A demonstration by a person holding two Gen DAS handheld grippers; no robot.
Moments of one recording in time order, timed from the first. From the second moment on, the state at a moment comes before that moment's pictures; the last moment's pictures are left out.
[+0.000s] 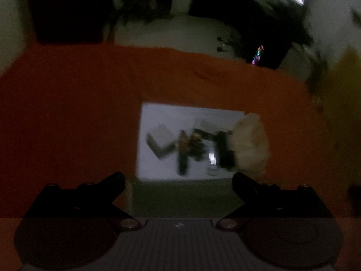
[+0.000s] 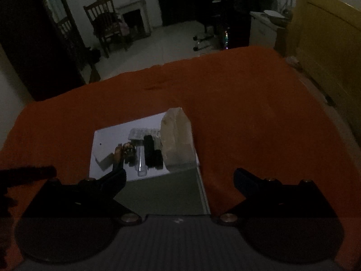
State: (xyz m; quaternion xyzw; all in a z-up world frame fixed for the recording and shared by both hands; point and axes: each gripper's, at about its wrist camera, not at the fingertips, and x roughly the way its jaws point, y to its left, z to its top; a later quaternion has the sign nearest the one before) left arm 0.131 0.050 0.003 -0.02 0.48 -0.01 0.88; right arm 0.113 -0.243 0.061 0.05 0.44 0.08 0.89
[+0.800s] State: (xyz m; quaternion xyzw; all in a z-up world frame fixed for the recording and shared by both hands) left arm 0.258 0.066 -0.059 -0.03 0.50 -0.03 0.87; right arm 0.268 -0.170 -0.002 0.01 0.49 0.13 0.86
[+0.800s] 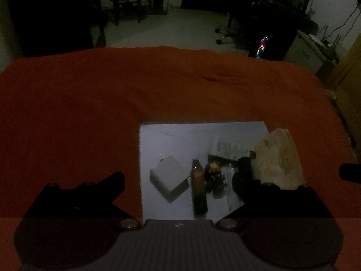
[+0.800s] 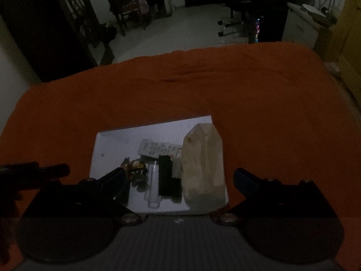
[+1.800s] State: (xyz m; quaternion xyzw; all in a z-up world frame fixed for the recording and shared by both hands) left arm 0.337 0.058 -0.131 -0.01 0.54 0.01 0.84; right arm 0.358 -0.163 -0.061 0.00 0.45 0.13 0.88
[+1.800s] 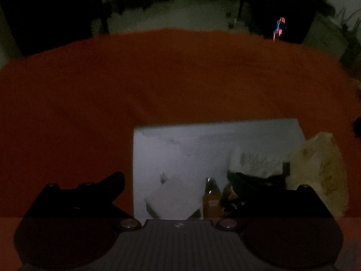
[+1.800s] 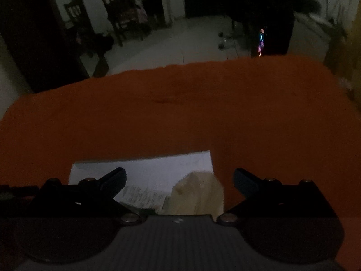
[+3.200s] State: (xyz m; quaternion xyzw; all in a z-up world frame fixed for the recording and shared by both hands) left arm 0.357 0.084 -0.191 -0.12 0.62 0.05 0.77; right arm 0.362 -0.114 -0.172 0.01 0.60 0.17 0.78
